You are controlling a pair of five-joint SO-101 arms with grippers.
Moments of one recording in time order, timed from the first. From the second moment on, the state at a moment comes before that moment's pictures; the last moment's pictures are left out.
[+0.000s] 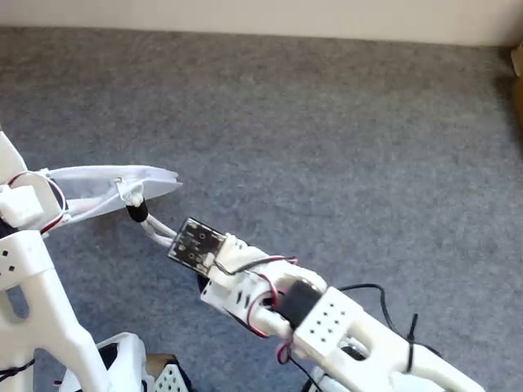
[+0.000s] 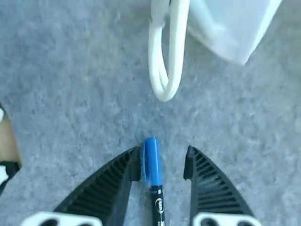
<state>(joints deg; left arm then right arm) -32.7 -27.5 22.4 81.8 5.8 -54.6 -46.1 61.8 38.6 17.2</state>
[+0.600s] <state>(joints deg) -32.7 -27.5 22.5 81.5 5.8 -54.7 -22.9 52.8 39.0 17.2</state>
